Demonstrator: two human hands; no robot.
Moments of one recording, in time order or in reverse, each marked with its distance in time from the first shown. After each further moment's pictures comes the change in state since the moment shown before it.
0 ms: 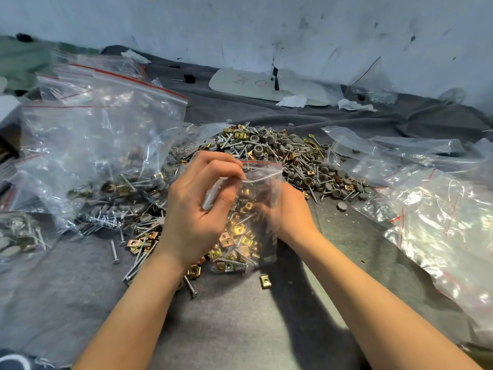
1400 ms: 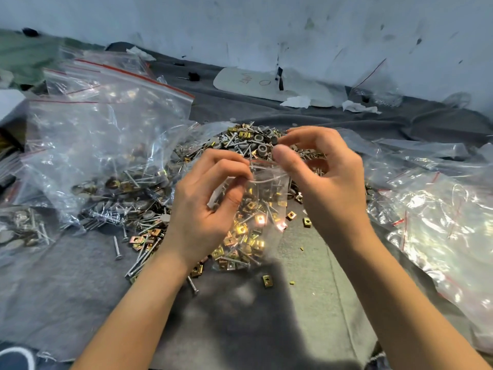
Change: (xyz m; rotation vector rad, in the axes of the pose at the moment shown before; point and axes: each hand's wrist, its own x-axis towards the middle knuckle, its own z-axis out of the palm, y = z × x) left_hand 0.000 0.006 0.001 -0.037 -0.012 -0.011; right_hand -0.039 -0.054 -0.072 0.435 0.427 -0.258
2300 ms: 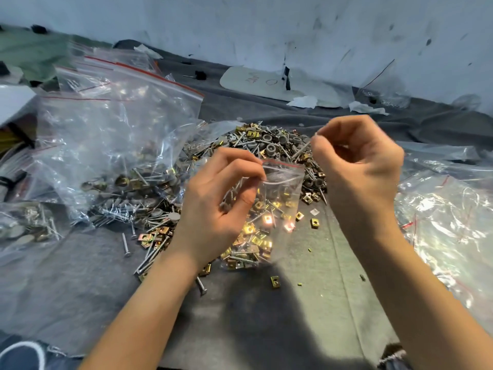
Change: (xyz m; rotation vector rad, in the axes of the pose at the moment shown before) left_hand 0.000 0.005 -0.001 -0.016 -0.019 0.000; right_hand 0.009 0.005 -0.003 0.206 0.149 -0.038
